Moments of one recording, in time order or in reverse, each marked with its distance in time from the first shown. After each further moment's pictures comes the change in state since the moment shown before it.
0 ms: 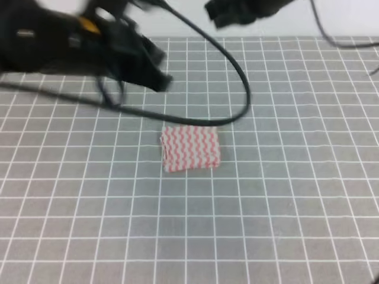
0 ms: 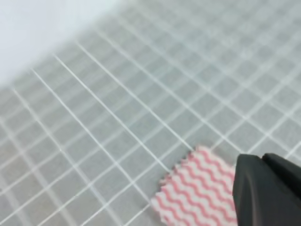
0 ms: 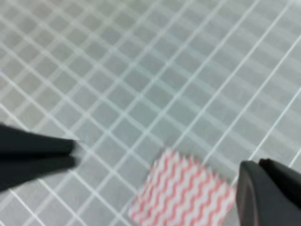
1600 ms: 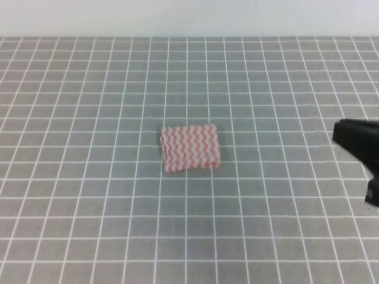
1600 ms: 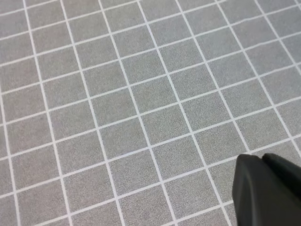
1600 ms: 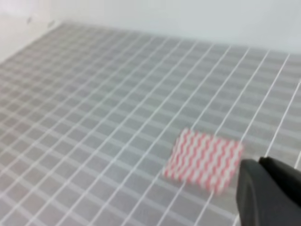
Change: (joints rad) left arm 0.016 -1.088 0.765 0.418 0.438 -0.615; right arm 0.061 -1.123 1.439 0.160 -0.784 -0.048
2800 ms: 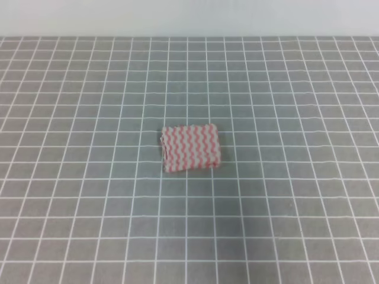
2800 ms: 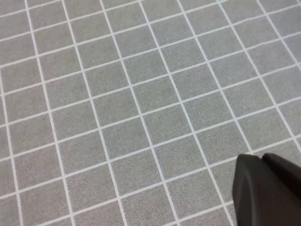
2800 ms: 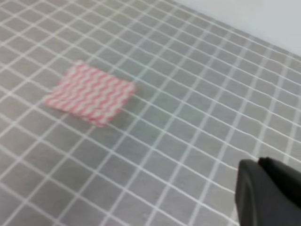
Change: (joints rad) left arm 0.000 0.002 0.001 0.004 0.004 0.004; right arm -0.185 -0.013 0.000 -0.295 0.168 -0.047
